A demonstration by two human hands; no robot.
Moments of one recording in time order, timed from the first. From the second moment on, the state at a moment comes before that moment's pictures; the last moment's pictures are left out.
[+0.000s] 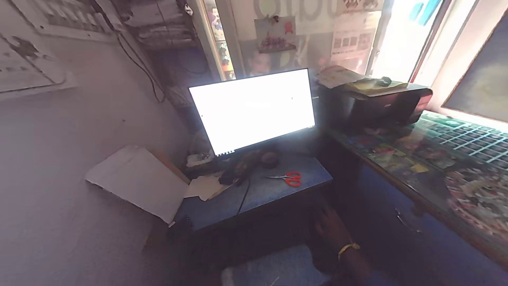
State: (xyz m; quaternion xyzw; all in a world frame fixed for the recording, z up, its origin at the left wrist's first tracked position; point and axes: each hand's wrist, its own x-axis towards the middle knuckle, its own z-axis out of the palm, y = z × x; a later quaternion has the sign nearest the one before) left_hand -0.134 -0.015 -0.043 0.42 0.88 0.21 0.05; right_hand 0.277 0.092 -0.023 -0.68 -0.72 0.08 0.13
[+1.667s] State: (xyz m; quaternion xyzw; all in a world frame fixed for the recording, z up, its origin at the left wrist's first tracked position) left_hand -0.124 -0.016 -0.039 0.46 0.88 0.14 -0.01; right_hand 0.277 0.095 -0.026 -0.67 -0.73 0.07 0.16
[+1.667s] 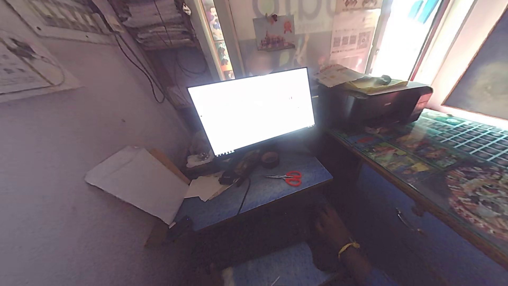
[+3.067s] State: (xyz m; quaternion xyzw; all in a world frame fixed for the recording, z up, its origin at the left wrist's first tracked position) left_hand -0.147 -0.033 -0.048 0.54 0.82 0.20 -0.01; right_hand 0.275 0.093 -0.028 -0.62 -0.76 0.04 0.17
